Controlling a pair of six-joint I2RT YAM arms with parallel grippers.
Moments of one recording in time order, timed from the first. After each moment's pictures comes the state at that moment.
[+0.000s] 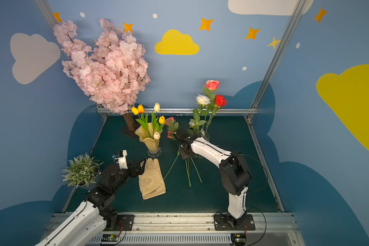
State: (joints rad) left arm -0.42 0.62 0.31 -0.04 -0.05 -0.52; right arm 0.74 1.87 1.47 -0.86 0.19 0.17
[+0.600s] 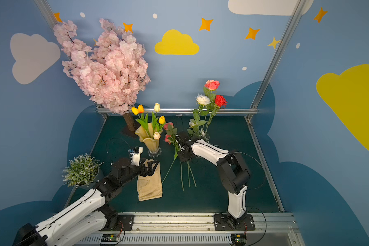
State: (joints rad) left arm -0.57 0.86 0.44 0.00 0.07 -0.42; right arm 0.71 1.89 1.38 -0.75 0.03 0.23
